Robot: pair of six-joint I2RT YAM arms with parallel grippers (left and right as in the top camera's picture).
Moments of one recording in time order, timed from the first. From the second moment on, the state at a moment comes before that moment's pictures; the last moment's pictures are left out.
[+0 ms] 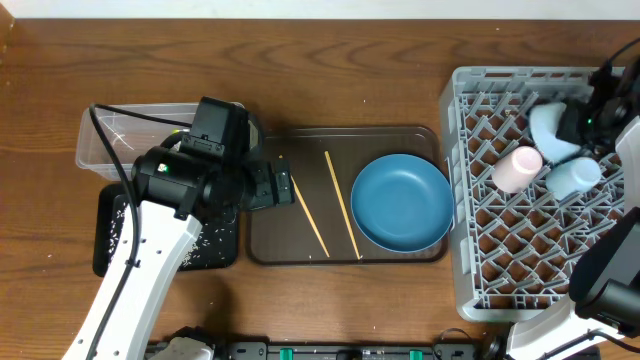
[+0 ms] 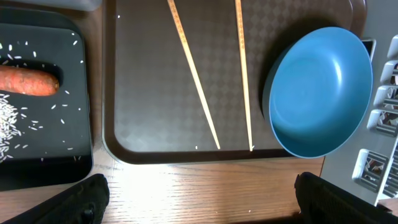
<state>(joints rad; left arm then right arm) -0.30 1.31 1.32 -1.23 0.20 -0.49 -0.40 1.84 1.47 -0.74 -0.08 -0.05</state>
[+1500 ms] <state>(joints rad) -0.30 1.31 1.32 -1.23 0.20 -0.49 -0.04 1.73 1.49 -1.32 -0.72 -0.13</state>
